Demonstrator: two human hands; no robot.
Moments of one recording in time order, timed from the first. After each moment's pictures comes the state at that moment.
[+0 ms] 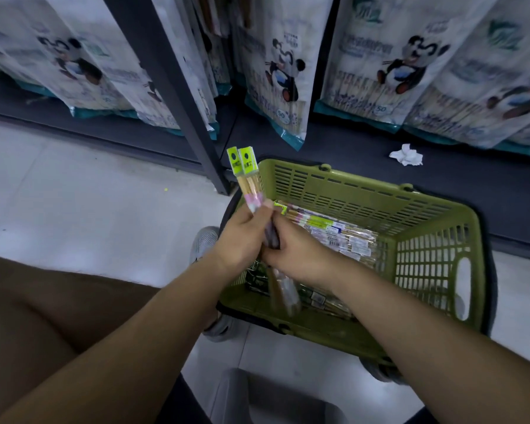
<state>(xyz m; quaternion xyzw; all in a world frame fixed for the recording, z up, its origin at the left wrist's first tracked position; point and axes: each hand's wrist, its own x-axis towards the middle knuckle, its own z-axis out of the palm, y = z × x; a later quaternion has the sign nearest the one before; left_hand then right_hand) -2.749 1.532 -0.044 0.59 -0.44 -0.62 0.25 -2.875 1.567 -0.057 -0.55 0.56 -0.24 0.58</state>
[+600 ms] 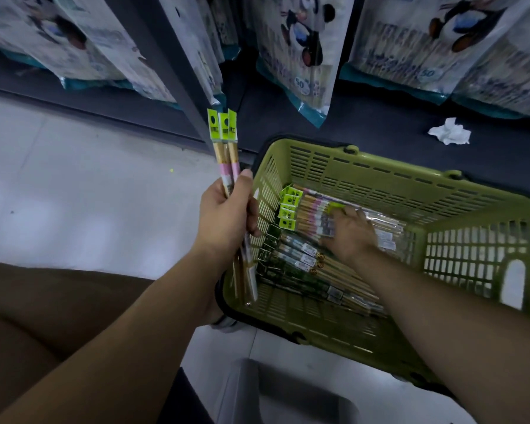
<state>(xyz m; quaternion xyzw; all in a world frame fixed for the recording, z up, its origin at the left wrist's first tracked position) -2.725 1.504 -0.064 0.61 -0.38 -0.60 0.36 -2.948 1.560 -0.190 -0.58 0.75 0.10 0.30</state>
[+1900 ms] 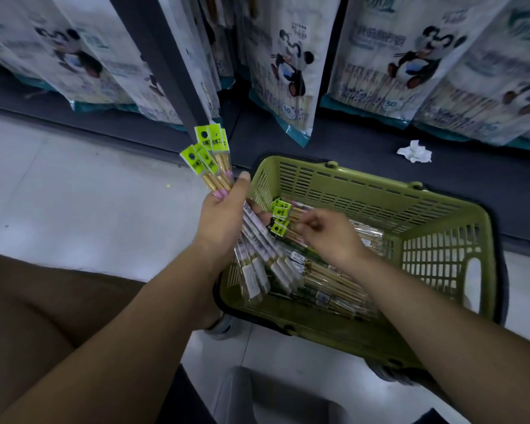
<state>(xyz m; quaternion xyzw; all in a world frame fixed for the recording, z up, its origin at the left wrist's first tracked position) -2.735 1.504 -0.037 0.61 -0.29 -0.64 0.36 -2.921 1.566 -0.091 -0.45 0.71 -0.25 0.48</state>
